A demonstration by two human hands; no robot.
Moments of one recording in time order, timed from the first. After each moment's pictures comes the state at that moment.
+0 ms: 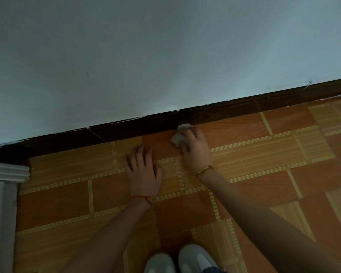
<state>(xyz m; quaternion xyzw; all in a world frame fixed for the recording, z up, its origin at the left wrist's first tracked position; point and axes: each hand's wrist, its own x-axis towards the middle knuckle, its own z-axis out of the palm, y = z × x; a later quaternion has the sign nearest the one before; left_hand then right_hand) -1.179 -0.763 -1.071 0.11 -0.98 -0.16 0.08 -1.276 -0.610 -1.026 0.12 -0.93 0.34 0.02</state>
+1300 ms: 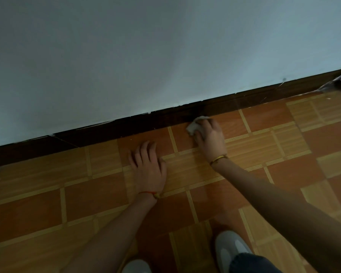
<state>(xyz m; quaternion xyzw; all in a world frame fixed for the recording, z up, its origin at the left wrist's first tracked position) -1.214 -0.687 -1.071 0.10 -0.98 -0.15 0.07 -1.321 -0.509 -1.018 0.07 -0.96 0.27 0.03</state>
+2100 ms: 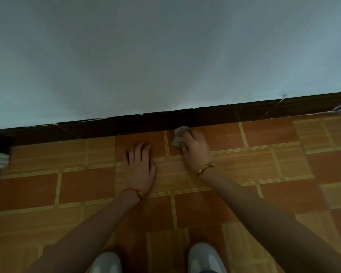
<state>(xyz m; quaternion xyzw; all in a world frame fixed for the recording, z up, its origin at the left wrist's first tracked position) -1.215 -0.683 -1.066 0.11 -0.98 -0.16 0.04 -1.322 -0.508 -1.029 0.21 -0.94 0.27 0.01</state>
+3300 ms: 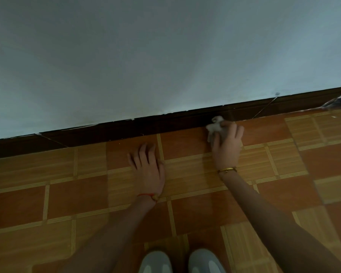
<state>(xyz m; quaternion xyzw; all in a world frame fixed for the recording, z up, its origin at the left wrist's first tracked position) -1.234 -0.638 -1.072 0.14 -0.97 -0.19 0.08 -1.342 -0.447 -1.015 -0.02 -0.92 0.37 0.16</state>
